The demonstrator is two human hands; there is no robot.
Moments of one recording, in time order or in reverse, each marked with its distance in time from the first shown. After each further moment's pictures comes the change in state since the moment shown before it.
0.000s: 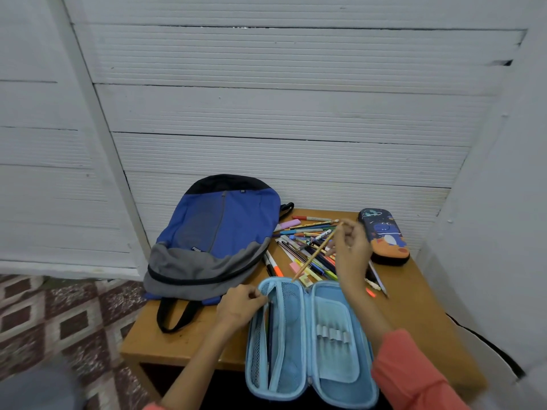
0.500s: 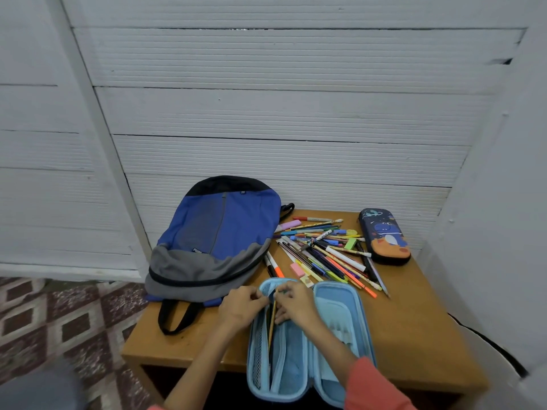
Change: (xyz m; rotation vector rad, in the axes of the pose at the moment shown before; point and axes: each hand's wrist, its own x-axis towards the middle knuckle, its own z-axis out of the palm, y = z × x) left_hand 0.002 0.000 0.002 0.012 -0.003 0.000; right_hand -0.083 0.047 0.043 -0.256 -0.647 0.583
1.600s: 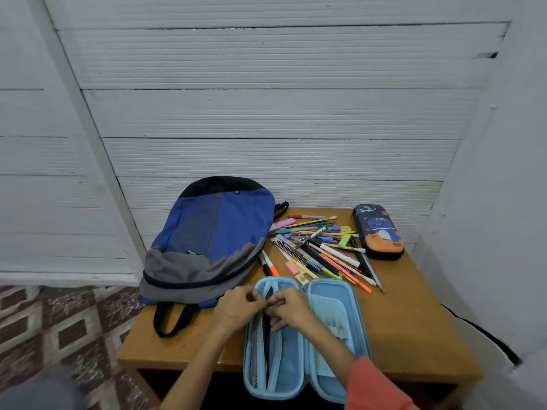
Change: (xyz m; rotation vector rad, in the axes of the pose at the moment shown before) left_hand -0.006 0.003 -0.002 -0.002 -0.007 0.066; right_hand -0.009 -0.001 -0.004 -0.138 -0.139 0.047
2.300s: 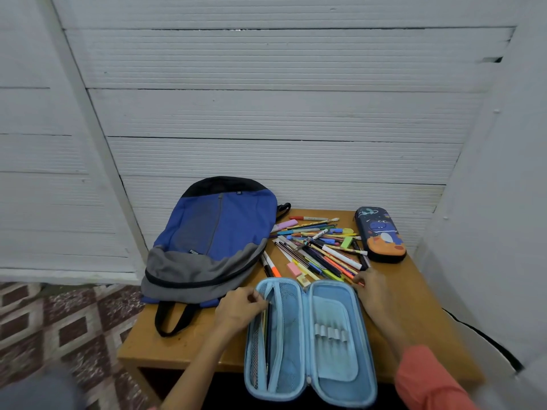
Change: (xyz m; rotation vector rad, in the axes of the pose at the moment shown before) left_hand -0.001 0.001 0.000 -0.002 0.002 -0.048; right_hand 0.026 0.085 -0.147 -0.700 0.676 -0.076
